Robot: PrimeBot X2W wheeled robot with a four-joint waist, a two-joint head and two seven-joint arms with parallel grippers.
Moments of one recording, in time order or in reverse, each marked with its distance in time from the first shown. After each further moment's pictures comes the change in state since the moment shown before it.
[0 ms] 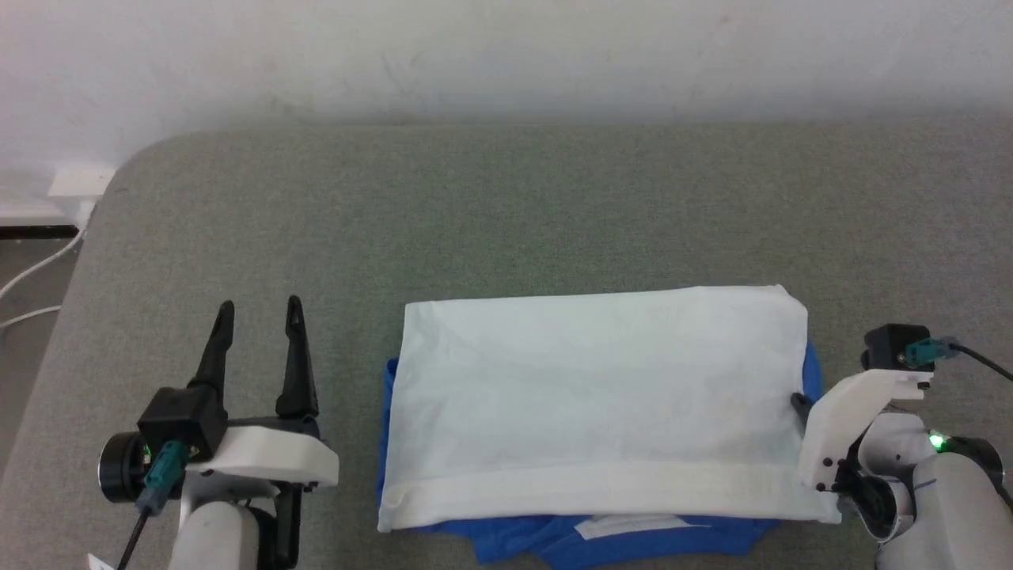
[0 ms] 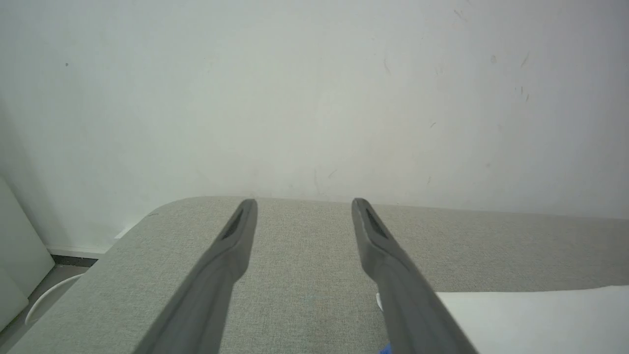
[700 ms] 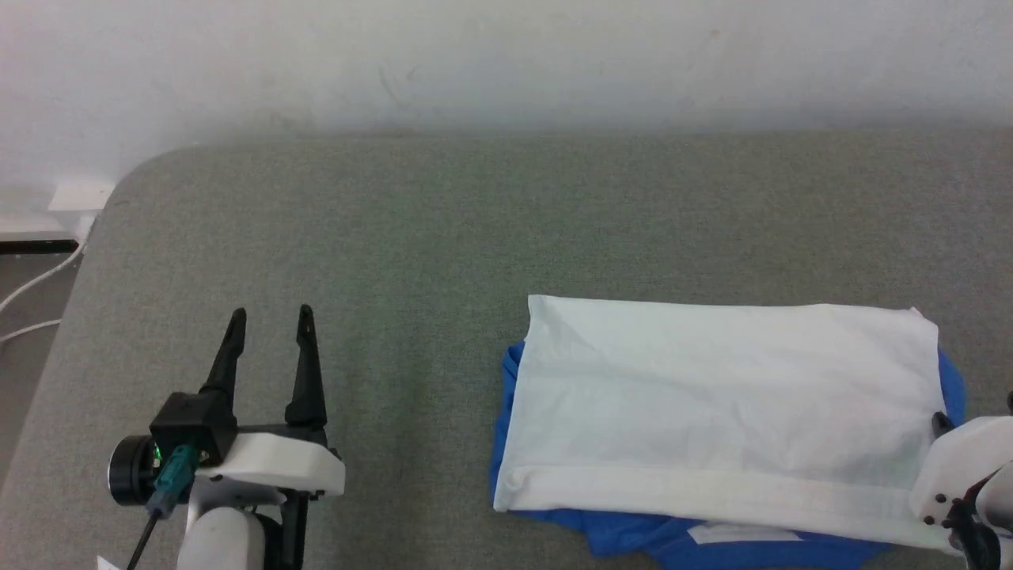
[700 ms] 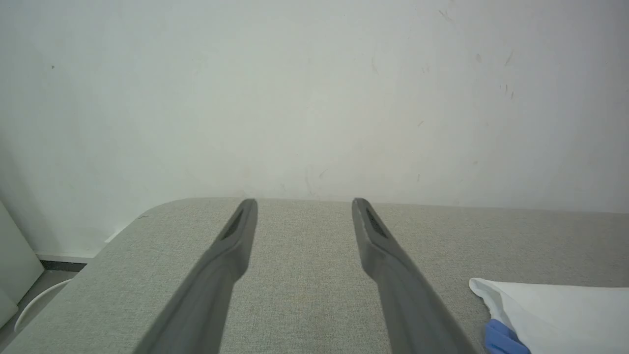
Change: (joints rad) left arm 0.007 -0.026 0.023 0.017 0.038 -0.037 0.000; right arm 0.123 0.016 -0.284 -0.176 -0.167 0.001 -0.105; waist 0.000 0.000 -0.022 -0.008
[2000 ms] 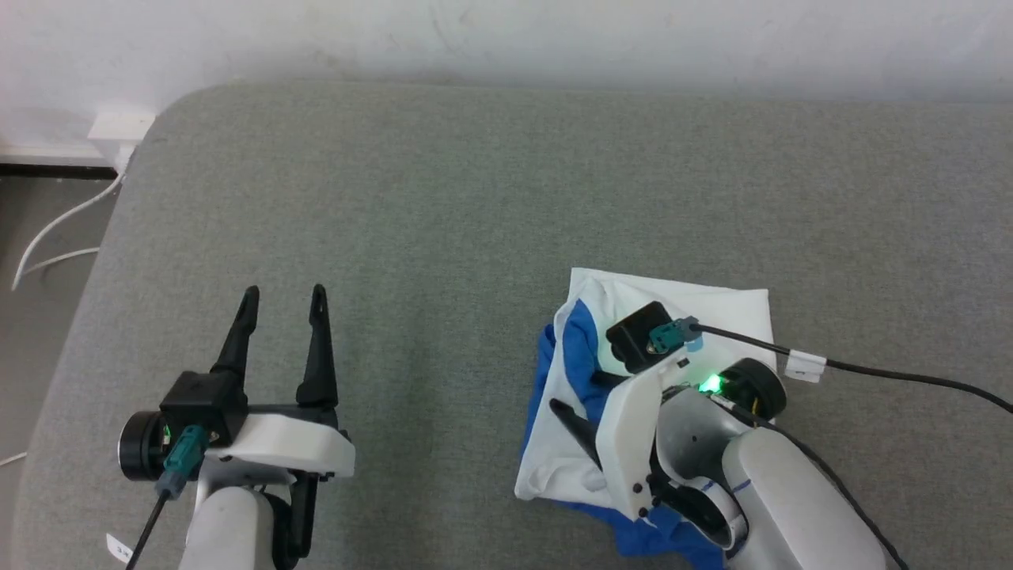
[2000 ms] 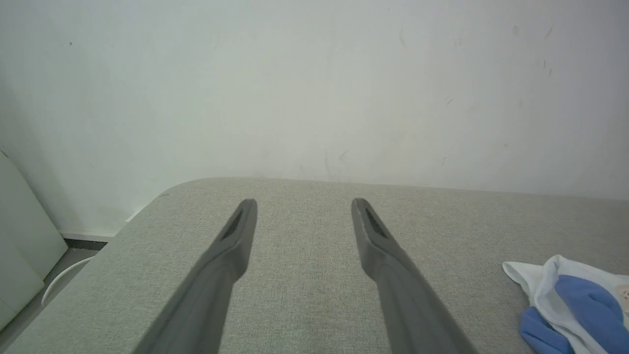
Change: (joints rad) left arm -0.043 -0.012 -0.008 0.012 0.016 -0.026 0.000; right arm -0.189 -0.002 0.878 -0.024 0.299 -0.001 0.174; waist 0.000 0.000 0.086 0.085
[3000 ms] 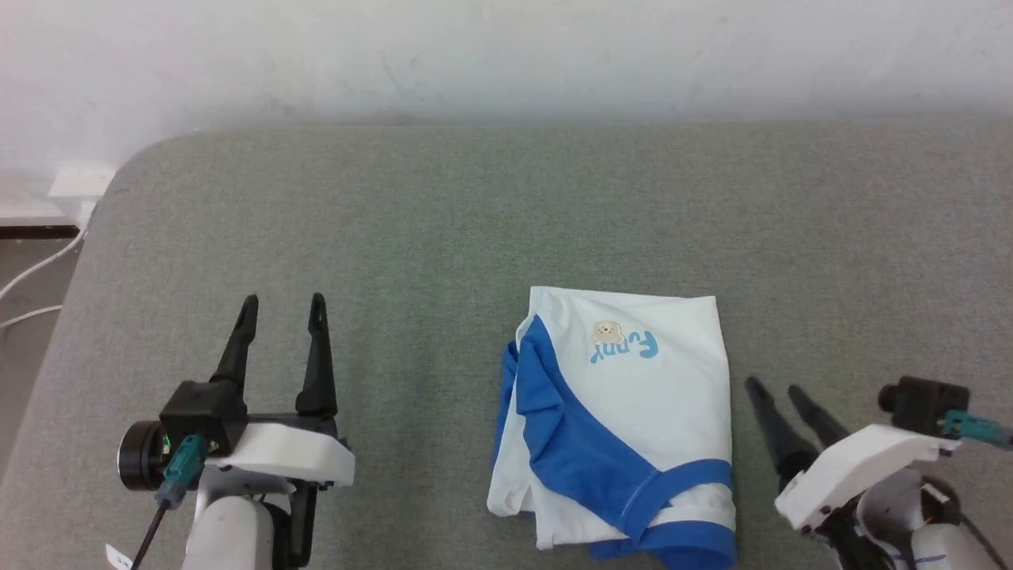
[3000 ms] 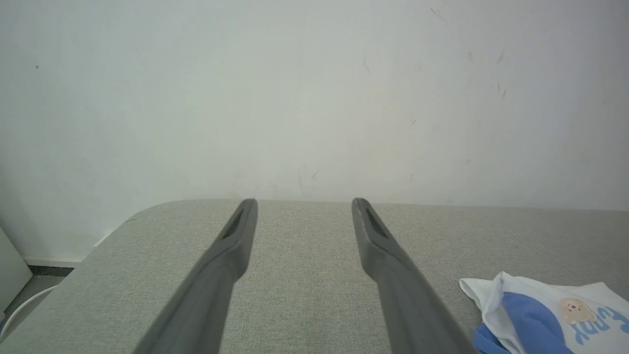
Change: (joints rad) left arm 0.022 -0.003 0.007 -0.013 0.002 0.001 0.000; right arm 0.282 -0.004 -0.480 -0.095 0.229 0.000 -0.369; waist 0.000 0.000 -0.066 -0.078
